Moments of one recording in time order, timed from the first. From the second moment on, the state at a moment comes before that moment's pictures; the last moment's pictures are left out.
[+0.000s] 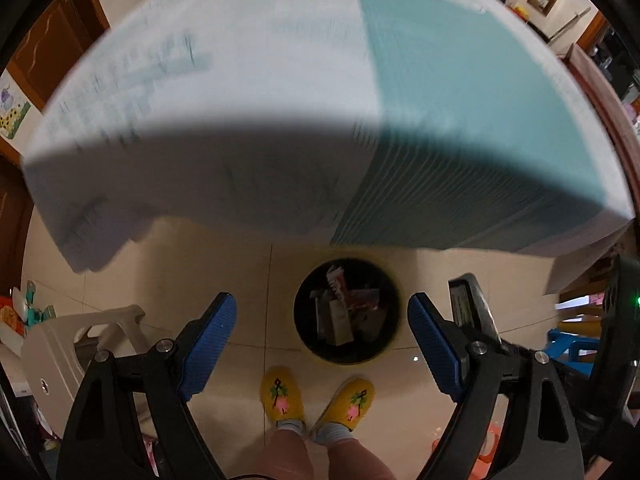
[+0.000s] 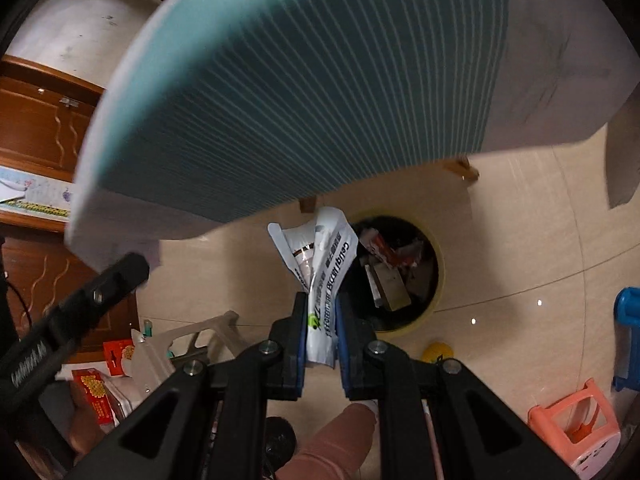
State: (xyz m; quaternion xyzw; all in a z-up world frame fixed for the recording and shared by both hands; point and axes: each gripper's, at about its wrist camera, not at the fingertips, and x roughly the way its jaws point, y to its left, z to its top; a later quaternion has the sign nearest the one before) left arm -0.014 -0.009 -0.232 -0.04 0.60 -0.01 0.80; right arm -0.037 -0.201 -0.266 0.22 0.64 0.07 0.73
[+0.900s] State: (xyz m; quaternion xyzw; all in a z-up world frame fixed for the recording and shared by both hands) left arm -0.016 0.029 -0.359 -0.04 0.62 0.03 0.78; right arm -0.017 -0.171 -0.453 0.21 0.66 0.04 0.72
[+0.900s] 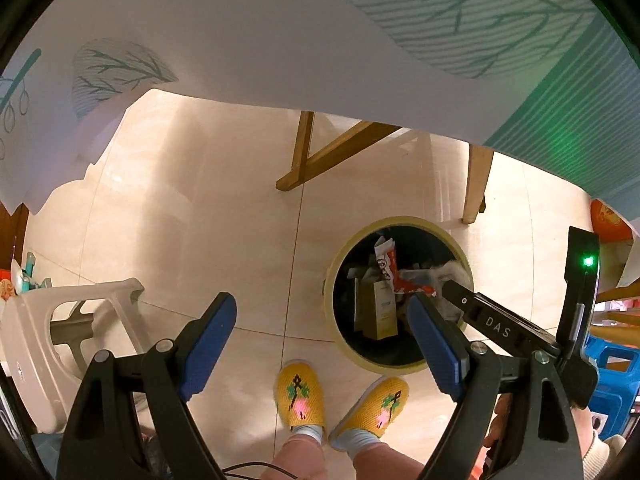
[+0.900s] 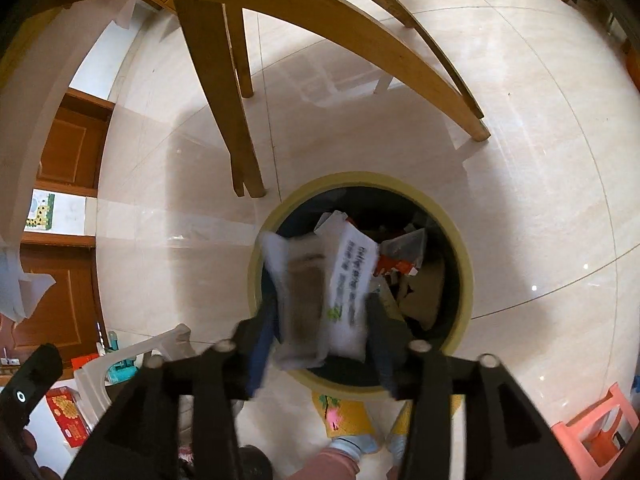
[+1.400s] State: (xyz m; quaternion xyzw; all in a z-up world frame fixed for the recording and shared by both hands) left arm -0.016 0.016 -0.330 -0.04 0.61 0.02 0.79; right arm -0.021 -0.174 -0.413 0.20 0.64 0.04 0.74
